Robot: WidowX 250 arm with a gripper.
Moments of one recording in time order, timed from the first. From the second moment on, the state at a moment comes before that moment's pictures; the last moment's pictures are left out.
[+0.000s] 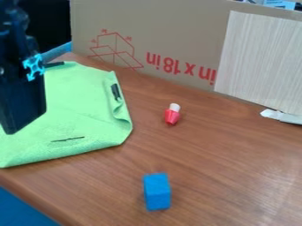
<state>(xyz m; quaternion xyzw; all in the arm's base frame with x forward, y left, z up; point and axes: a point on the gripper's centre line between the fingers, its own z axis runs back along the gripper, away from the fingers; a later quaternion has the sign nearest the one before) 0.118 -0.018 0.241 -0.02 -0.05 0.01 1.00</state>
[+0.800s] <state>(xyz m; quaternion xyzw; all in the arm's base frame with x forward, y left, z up) 0.168 -0.007 0.188 0.03 0.00 0.13 0.99</state>
